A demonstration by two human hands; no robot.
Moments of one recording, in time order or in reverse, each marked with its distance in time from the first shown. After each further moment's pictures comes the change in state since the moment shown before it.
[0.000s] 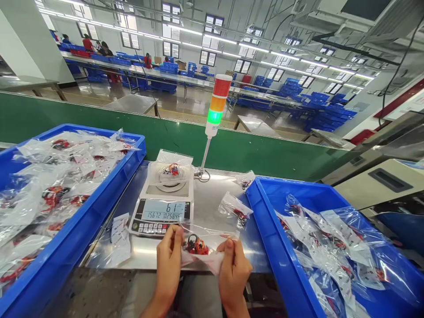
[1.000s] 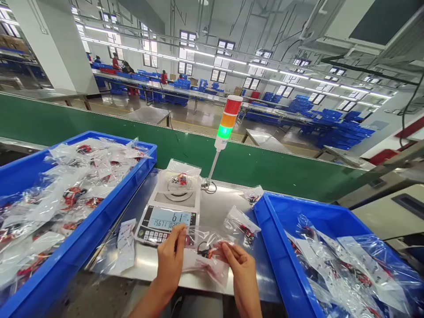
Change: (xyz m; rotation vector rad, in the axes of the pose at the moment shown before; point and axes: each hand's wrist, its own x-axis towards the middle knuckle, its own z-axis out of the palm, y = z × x) left_hand 0.021 -0.016 -0.005 0.293 0.108 0.423; right_hand 0.039 0.018 0.003 0.655 -0.409 0.640
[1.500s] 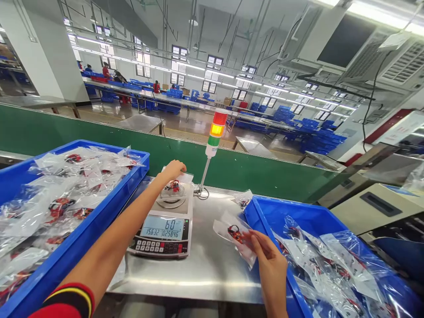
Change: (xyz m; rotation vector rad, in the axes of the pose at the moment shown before) left_hand 0.279 0.017 0.049 0.371 -0.467 0.289; right_hand 0.020 -0.046 -0.056 -0.136 0.303 -0.280
